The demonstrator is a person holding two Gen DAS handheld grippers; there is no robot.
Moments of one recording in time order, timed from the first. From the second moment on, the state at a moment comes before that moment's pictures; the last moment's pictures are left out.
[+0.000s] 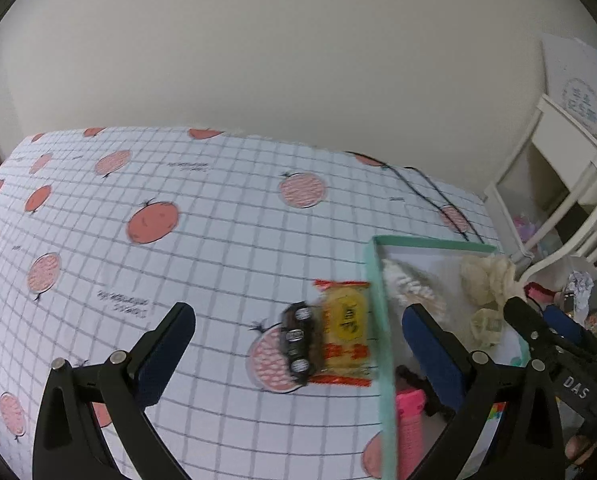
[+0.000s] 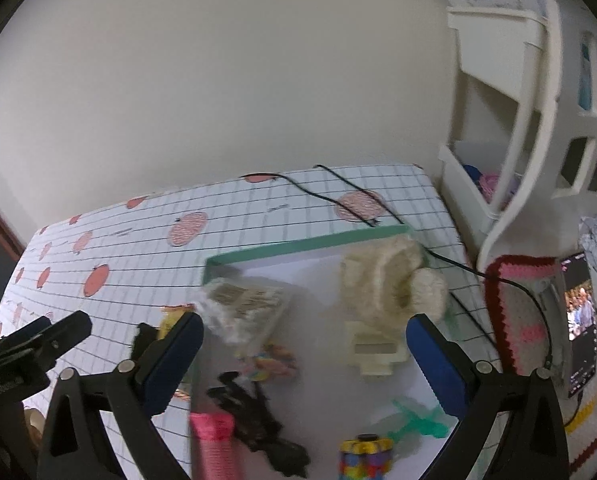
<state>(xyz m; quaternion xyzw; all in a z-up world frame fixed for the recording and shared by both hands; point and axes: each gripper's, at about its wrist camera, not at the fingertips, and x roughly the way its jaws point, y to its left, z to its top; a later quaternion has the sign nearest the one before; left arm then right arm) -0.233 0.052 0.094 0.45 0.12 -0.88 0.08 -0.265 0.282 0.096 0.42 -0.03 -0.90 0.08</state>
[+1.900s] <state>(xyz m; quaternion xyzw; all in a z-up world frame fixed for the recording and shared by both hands) -0.239 0.015 0.038 0.50 0.18 -0.85 0.06 -0.260 0.153 0.023 0.50 0.04 -0.85 0.18</state>
